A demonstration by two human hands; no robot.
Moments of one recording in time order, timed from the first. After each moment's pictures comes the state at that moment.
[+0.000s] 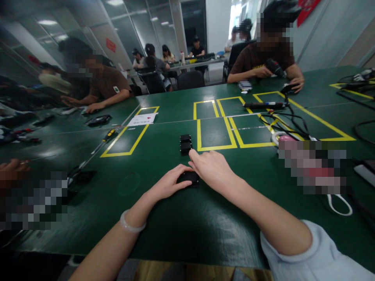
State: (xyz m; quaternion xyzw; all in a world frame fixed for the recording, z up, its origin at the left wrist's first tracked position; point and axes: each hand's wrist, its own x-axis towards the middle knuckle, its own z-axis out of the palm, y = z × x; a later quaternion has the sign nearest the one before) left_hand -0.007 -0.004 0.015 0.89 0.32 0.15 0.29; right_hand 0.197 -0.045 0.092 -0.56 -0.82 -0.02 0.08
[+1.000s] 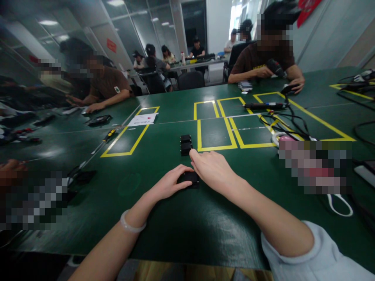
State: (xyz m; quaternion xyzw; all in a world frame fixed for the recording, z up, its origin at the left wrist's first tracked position) left_hand -0.008 -0.004 0.015 0.88 0.32 0.16 0.30; right_hand 0.199 -0.045 0.091 -0.54 -0.83 -0.03 0.09
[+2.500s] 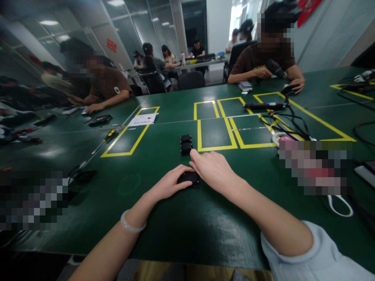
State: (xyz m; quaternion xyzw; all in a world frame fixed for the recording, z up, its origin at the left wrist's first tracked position) left_hand -0.008 -0.004 0.015 0.89 0.32 0.16 0.30; right_hand 0.198 -0.046 0.092 -0.55 -0.83 -0.01 0.10
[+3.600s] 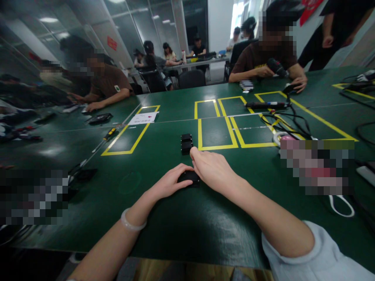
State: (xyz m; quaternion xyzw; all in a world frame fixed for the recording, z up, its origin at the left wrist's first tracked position) left_hand -0.007 -0.004 0.016 0.89 0.31 0.16 0.29; right_hand 0.198 -0.047 0.091 -0.55 -0.83 0.02 0.12
